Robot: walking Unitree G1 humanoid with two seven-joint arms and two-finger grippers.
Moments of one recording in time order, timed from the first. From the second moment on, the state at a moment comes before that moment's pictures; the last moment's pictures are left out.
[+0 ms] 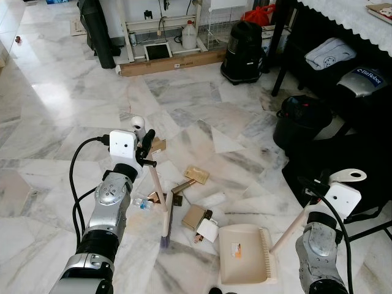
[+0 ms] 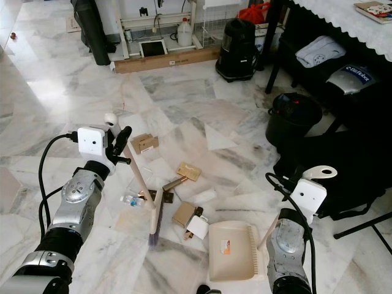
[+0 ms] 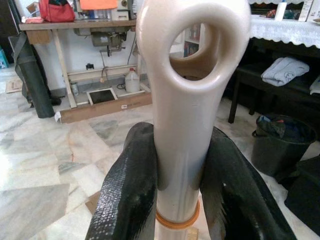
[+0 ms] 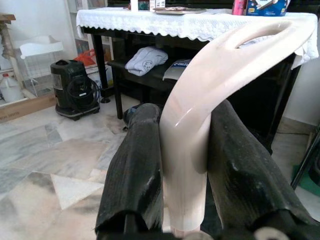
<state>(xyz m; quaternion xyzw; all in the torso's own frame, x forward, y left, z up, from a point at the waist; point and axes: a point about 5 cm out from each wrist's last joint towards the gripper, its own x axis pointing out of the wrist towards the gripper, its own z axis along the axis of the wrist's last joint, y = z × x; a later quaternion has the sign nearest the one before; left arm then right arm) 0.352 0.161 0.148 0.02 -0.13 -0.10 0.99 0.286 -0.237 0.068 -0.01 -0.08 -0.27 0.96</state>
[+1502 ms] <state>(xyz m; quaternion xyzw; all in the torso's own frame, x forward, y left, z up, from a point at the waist) 0.351 0.162 0.149 0.03 -0.13 -0.10 0.99 0.286 -0.236 0.068 -0.01 -0.08 -0.26 0.96</state>
